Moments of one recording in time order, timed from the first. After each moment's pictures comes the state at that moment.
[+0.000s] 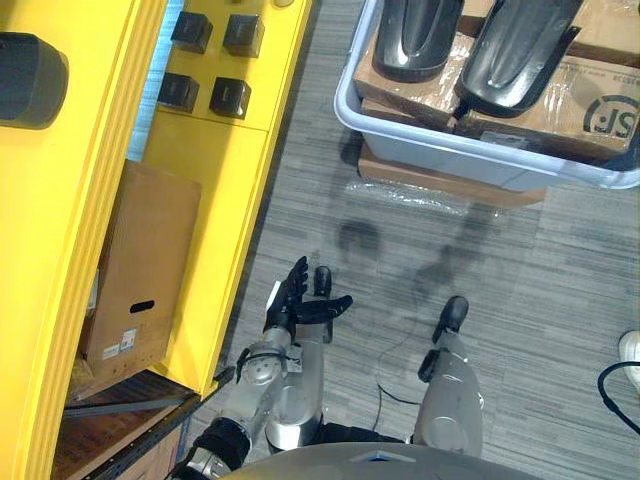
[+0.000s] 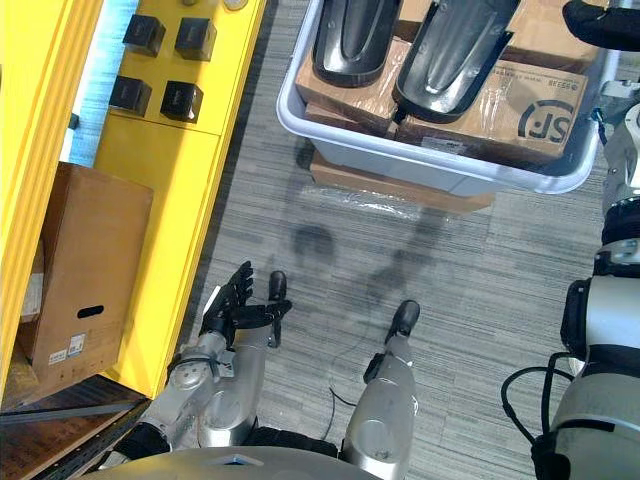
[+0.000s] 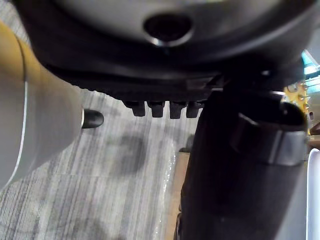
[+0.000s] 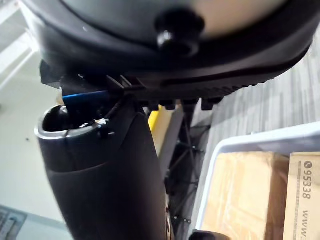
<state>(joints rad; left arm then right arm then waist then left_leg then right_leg) -0.02 0.12 -0.40 0.51 -0.31 -0.22 0.15 -1.12 -1.04 0.17 0.94 0.41 -0.03 -0.21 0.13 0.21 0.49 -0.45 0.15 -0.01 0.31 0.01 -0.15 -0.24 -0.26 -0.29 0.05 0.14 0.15</state>
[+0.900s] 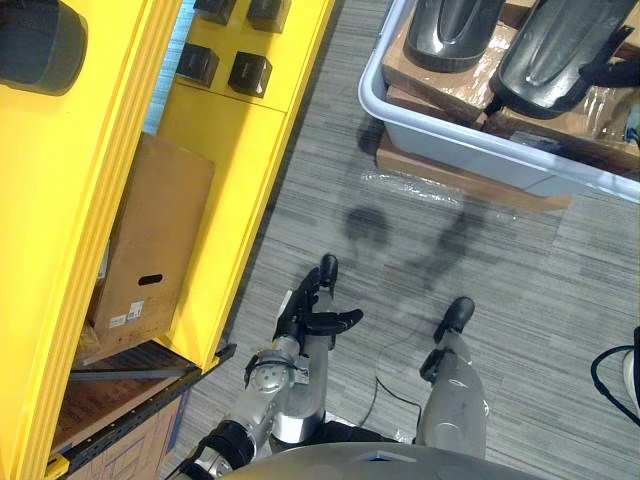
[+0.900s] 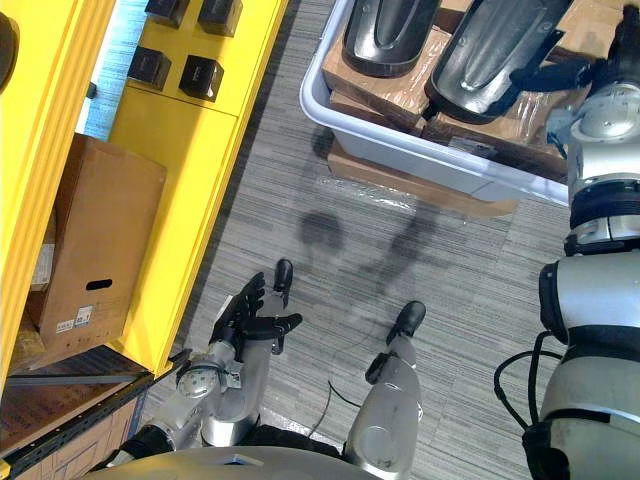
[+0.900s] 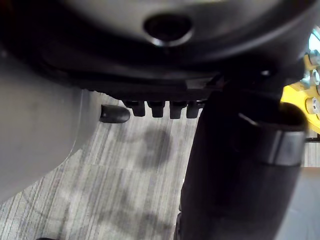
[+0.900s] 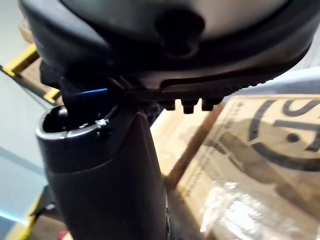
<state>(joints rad) -0.04 0.12 -0.52 0.61 -0.35 -0.26 0.15 -1.24 -0.96 0.36 1.18 0.28 0.13 -0.21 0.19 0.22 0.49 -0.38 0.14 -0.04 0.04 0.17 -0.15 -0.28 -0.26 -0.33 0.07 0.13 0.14</state>
